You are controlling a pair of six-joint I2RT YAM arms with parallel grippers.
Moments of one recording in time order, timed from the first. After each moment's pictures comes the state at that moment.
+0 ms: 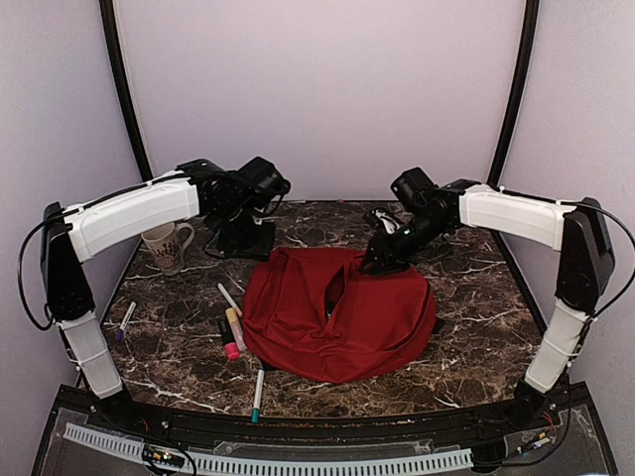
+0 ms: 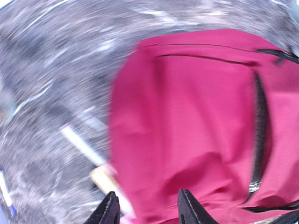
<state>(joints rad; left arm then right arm) -0.80 1.84 1.75 -1.10 -0.24 -0.58 0.60 1.78 1.44 -0.77 -0.54 0.34</state>
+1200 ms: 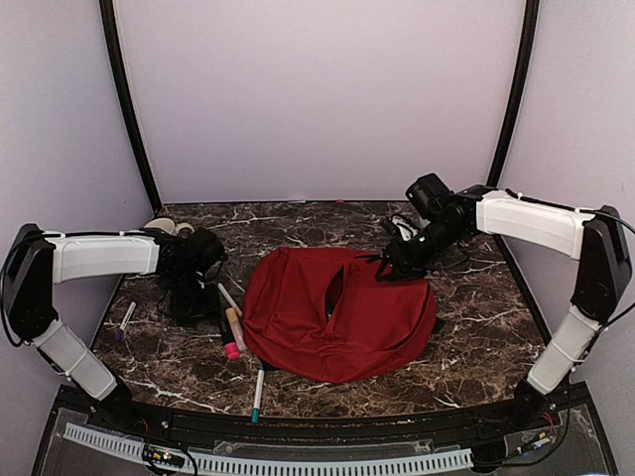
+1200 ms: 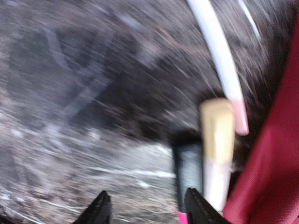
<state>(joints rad) -0.57 1.54 0.96 -0.86 -0.04 -0.85 0.57 1.66 1.32 -0.80 -0.46 0.35</state>
